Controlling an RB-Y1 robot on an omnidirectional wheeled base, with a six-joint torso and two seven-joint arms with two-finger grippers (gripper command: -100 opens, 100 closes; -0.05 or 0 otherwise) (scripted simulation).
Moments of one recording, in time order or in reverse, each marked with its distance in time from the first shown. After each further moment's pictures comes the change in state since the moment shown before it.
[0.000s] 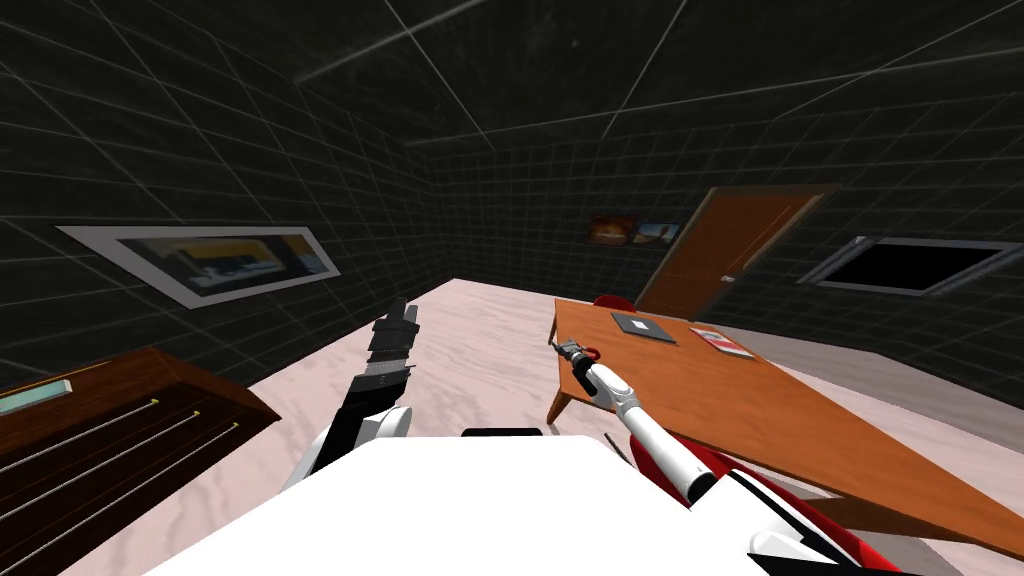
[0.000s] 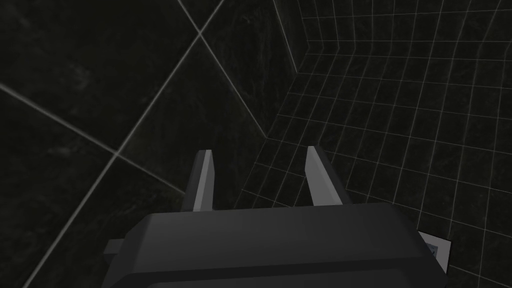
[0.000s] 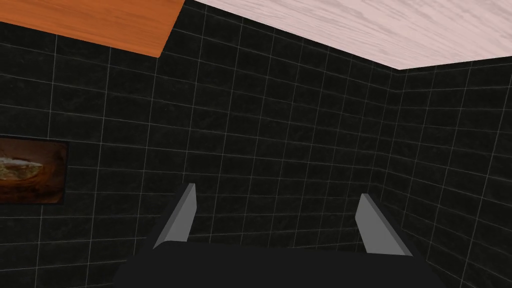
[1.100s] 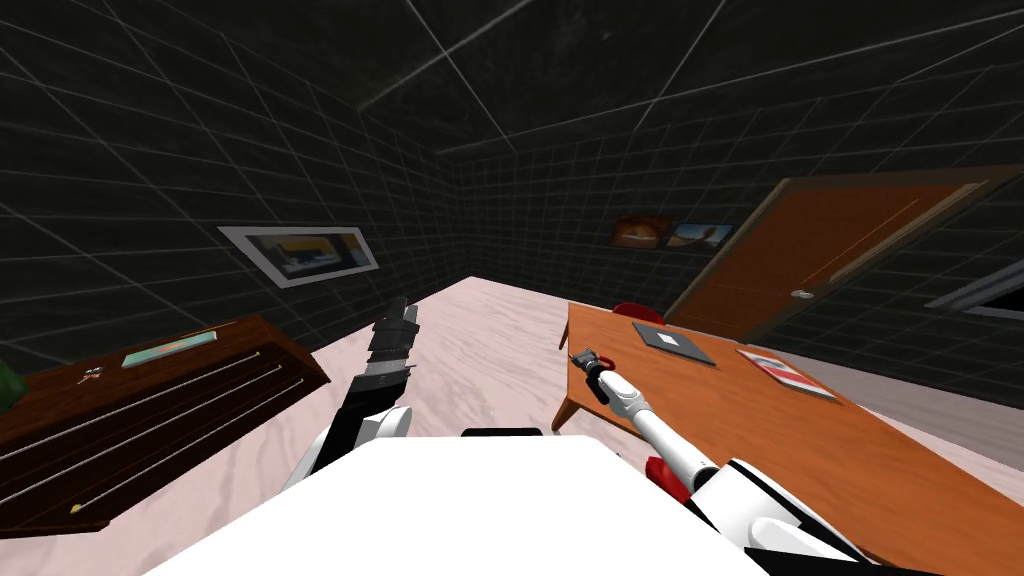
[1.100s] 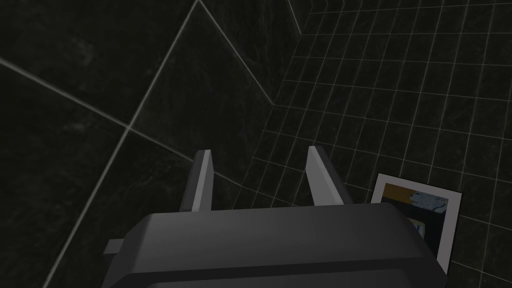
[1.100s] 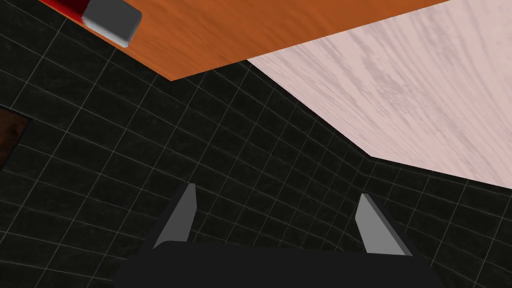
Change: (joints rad) left arm 0.000 0.000 0.000 0.000 0.000 0.000 0.000; right arm -0.038 -0.038 0.010 0.248 0.175 0.039 0.056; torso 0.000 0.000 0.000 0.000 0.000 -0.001
